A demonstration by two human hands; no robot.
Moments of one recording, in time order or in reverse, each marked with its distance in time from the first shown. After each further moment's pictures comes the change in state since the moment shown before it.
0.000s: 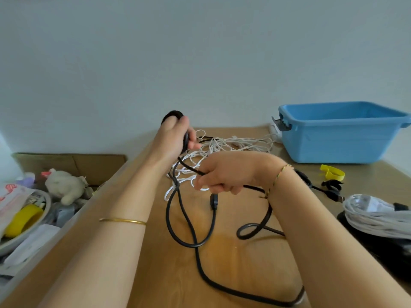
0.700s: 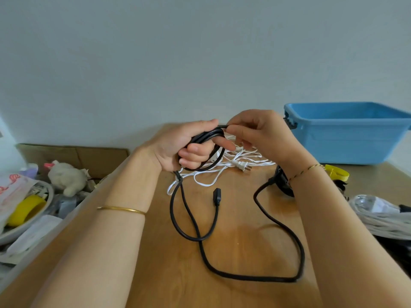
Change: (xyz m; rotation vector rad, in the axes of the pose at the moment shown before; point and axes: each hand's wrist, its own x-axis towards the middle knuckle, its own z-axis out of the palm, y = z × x) left_hand -0.013 0.023 -0.008 -0.273 -0.822 -0.335; right_hand -0.009 0.040 -0.027 0.164 0.851 -0.354
